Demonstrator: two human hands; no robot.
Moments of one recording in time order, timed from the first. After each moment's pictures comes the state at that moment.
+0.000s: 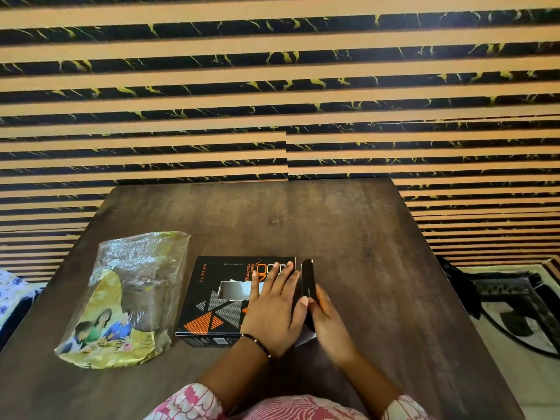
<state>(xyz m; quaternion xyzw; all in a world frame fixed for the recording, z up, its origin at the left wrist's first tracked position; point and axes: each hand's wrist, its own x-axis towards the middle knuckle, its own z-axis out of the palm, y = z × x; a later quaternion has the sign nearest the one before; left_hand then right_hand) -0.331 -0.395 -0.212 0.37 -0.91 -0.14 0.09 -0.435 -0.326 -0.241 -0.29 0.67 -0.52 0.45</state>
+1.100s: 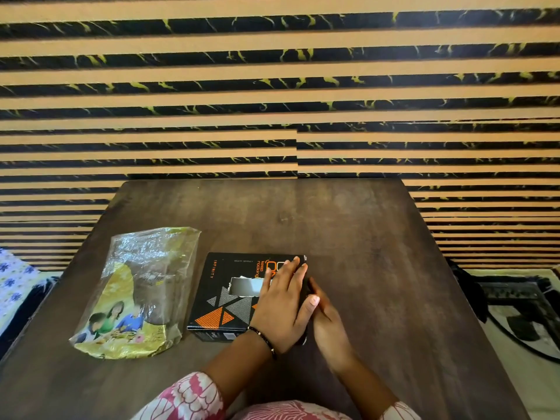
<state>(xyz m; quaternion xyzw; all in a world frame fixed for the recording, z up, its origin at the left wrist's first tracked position) -0.324 -0.401 -0.203 0.34 -0.90 -0.24 0.12 -0.412 -0.330 -0.226 -0.28 0.62 -0.57 0.46</state>
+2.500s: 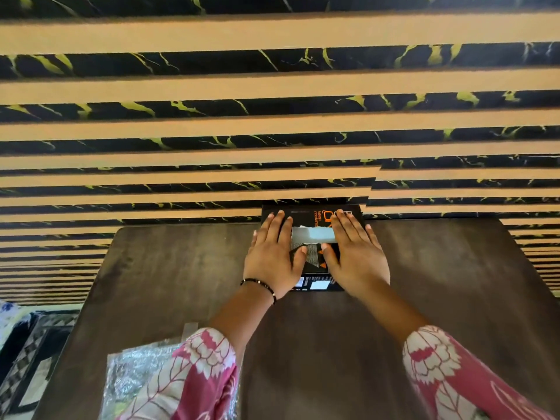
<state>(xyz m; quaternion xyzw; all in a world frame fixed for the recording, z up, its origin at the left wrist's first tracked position) -0.346 -0.743 -0.231 0.41 -0.89 -0.15 0.13 -0.494 -0.655 -0.223 -0.55 0.83 -0.10 0.00</state>
